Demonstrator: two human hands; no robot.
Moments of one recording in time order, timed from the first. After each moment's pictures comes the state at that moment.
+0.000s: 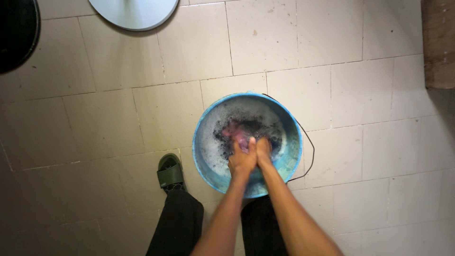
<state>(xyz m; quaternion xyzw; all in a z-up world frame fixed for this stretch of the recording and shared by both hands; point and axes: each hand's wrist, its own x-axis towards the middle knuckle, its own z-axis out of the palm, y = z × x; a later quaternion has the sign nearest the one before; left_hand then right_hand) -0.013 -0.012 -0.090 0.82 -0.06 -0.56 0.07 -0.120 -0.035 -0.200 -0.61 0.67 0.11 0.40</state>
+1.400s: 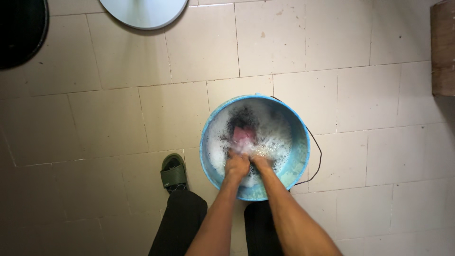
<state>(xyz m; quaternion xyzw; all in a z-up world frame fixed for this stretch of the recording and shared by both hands) -0.011 0.045 -0.188 0.80 -0.14 -0.58 0.02 -0.137 -0.005 -0.258 -0.65 0.63 0.24 0.35</state>
